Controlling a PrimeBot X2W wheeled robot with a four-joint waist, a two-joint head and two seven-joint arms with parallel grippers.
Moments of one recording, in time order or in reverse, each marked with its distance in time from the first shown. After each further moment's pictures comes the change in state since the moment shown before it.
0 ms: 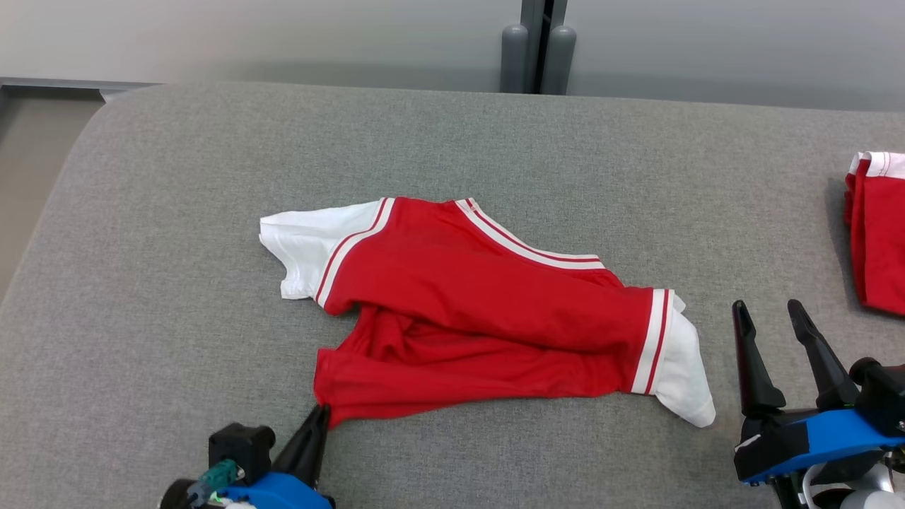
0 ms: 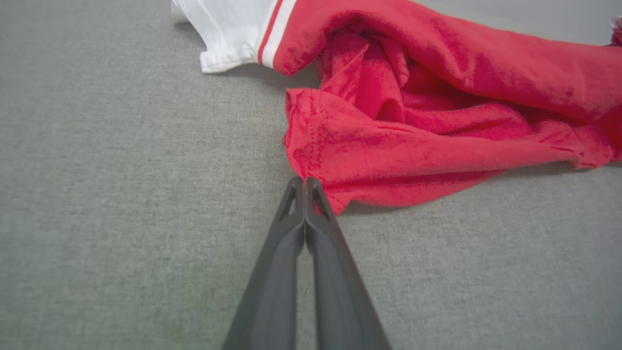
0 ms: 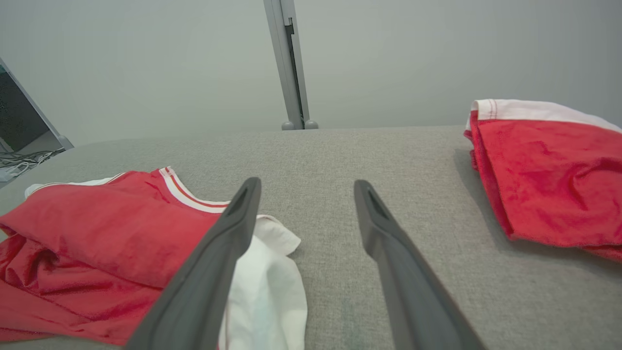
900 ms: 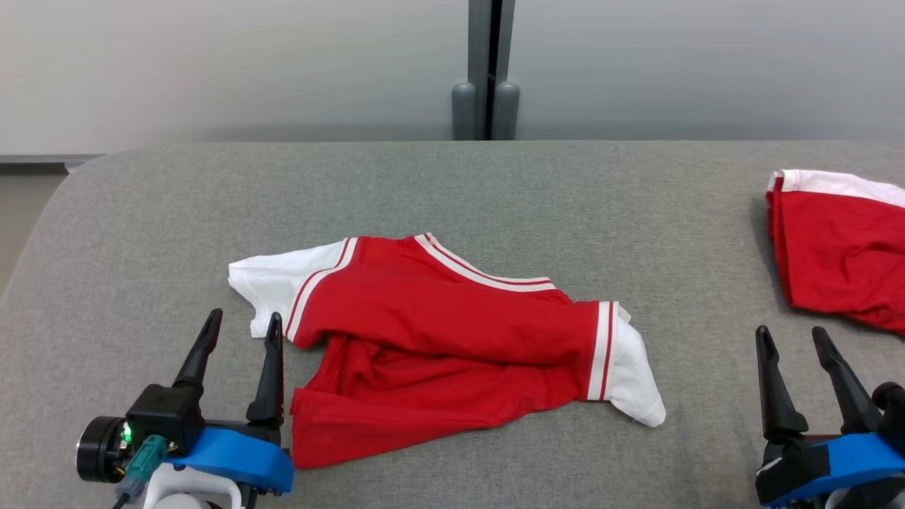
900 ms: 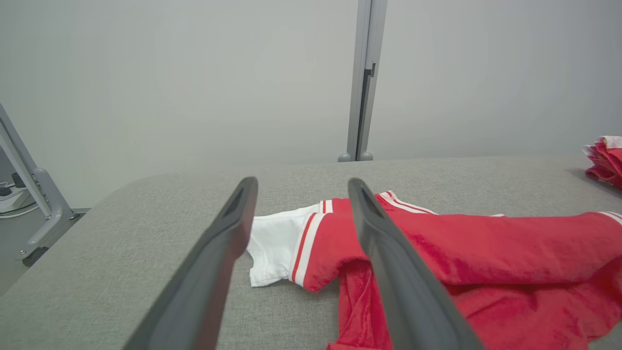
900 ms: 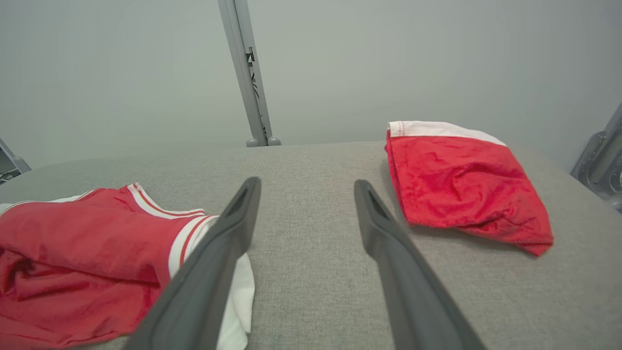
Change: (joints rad) left arm -0.051 0.063 0.088 -0.129 0.097 0.117 -0.163; right arm 0.068 0.000 -0.047 -0.043 -0.009 0.000 0.031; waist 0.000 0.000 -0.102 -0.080
